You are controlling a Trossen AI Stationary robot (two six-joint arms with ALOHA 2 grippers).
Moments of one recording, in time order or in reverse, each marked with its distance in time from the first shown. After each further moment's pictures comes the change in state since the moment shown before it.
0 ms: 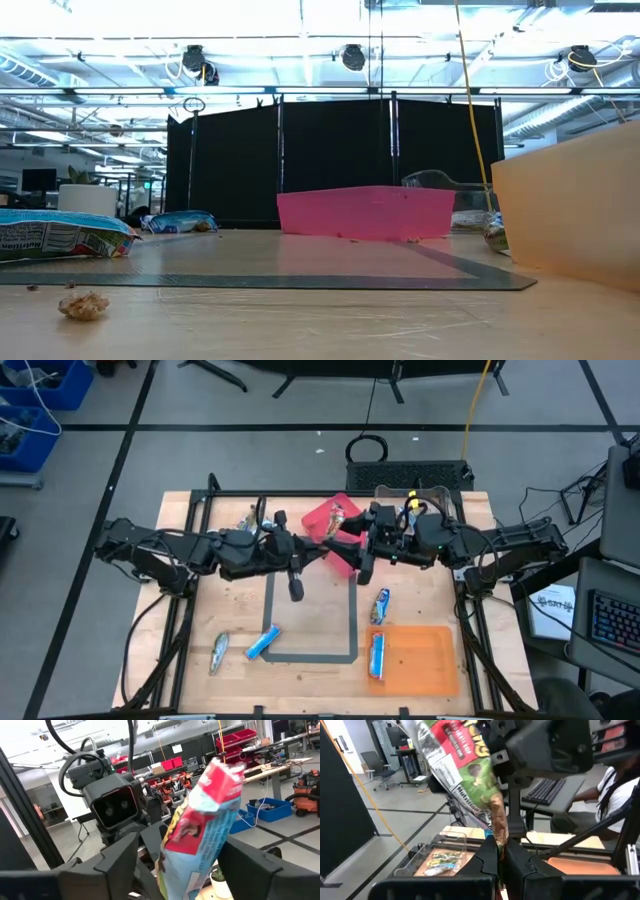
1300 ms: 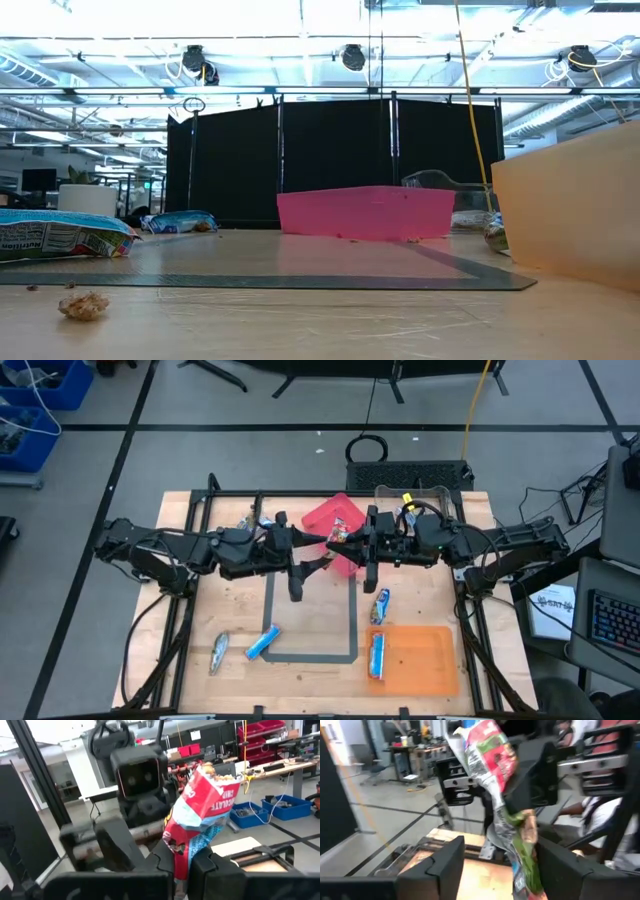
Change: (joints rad) left arm -0.002 -0.011 0.000 0.034 0.037 -0.086; right arm 0.002 -0.021 -0.001 -0.075 -0.108 -0.053
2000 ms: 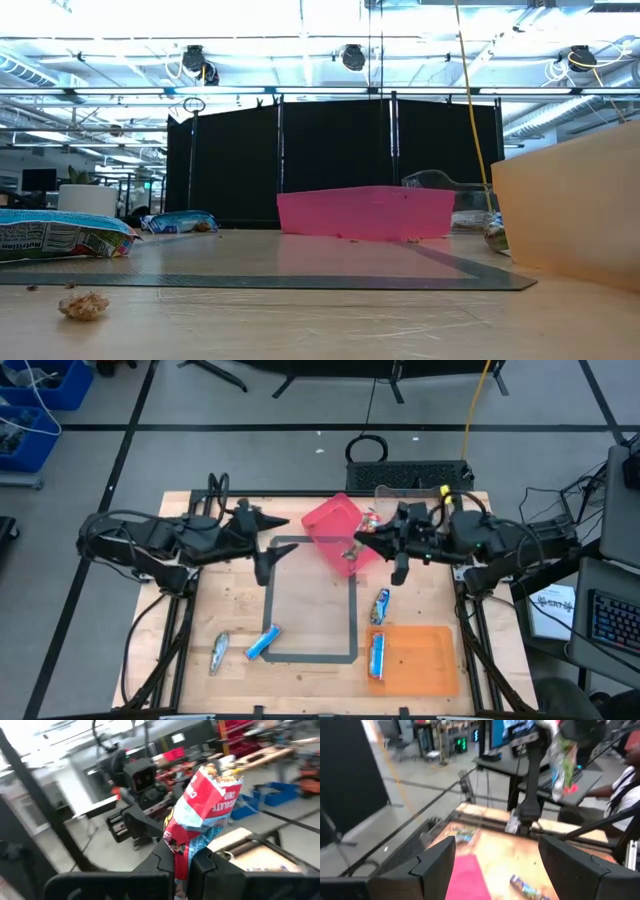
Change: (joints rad) left arm 0.003 -0.188 0.001 -0.356 -0.103 -0.092; right arm 0.076 -0.140 0.000 -0.140 0.176 0.149
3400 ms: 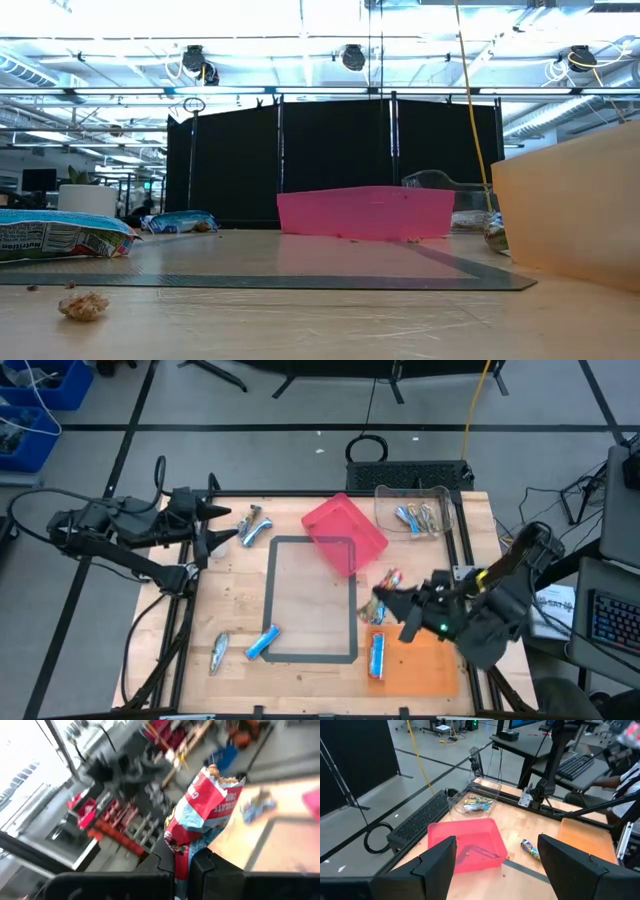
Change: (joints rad) left arm 0.000 -0.302 0.000 -0.455 -0.015 -0.185; right arm 0.525 0.260 0.247 -0.413 0.796 0.860
